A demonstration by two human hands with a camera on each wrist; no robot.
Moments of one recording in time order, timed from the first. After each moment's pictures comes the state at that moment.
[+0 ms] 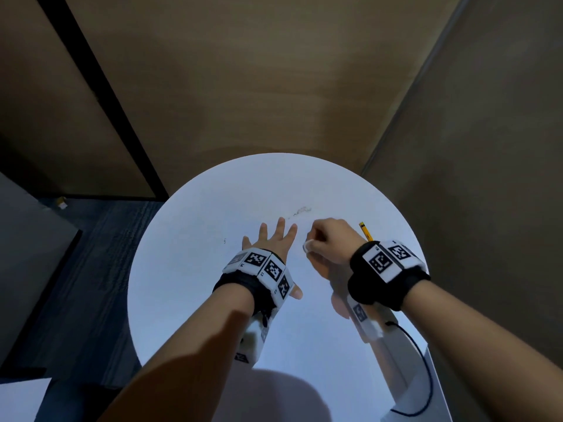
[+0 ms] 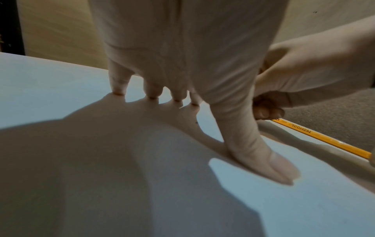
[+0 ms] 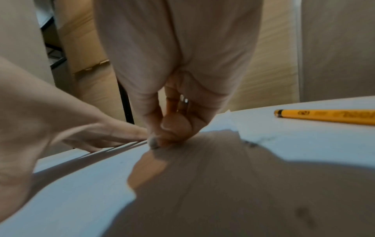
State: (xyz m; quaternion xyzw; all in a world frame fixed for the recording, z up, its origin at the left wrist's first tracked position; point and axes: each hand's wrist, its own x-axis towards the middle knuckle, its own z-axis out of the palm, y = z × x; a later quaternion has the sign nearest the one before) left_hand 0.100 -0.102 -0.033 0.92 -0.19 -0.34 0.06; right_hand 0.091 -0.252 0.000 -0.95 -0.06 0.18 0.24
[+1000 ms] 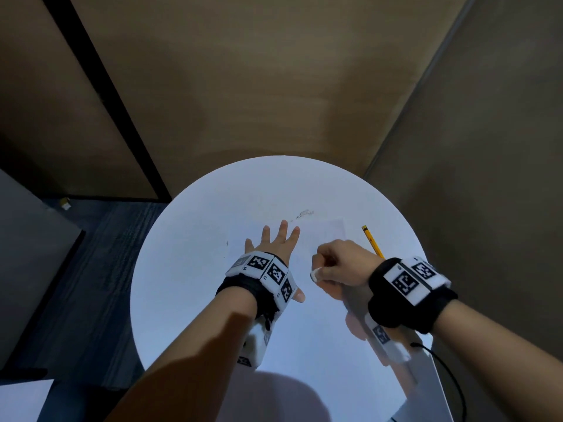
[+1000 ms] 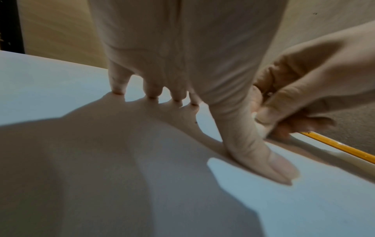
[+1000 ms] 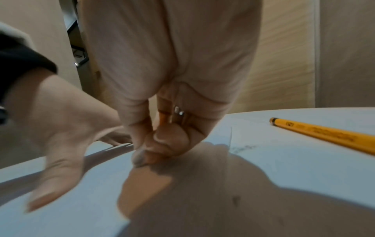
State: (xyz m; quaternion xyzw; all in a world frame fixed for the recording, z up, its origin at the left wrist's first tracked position) left_hand 0.099 -0.101 -0.036 0.92 -0.19 -0.34 0.06; right_hand 0.068 -0.259 0.006 -0.93 -0.08 0.27 0.24
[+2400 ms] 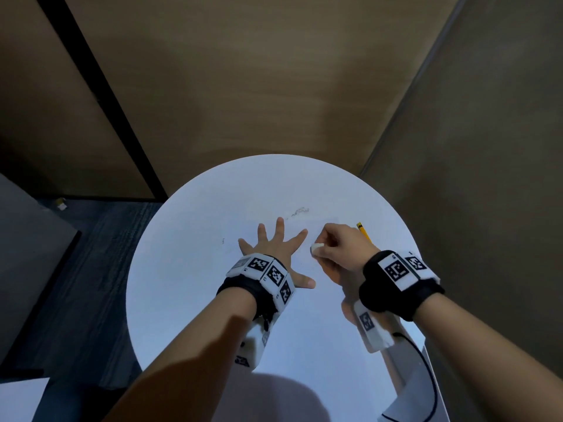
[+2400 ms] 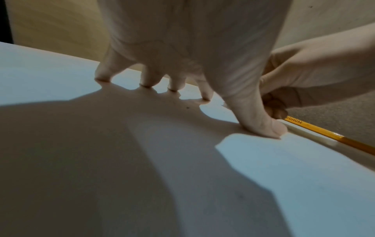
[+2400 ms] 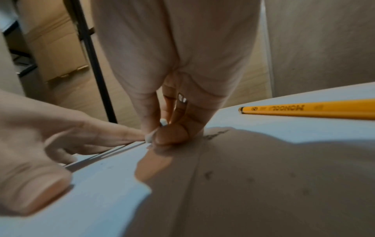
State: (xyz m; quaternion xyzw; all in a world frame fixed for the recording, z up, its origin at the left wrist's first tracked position) left_hand 0.092 -0.114 -0.027 0.93 -0.16 -0.32 0.05; right_hand 0.078 -0.271 -0.007 -0.93 0.01 0.17 0.33
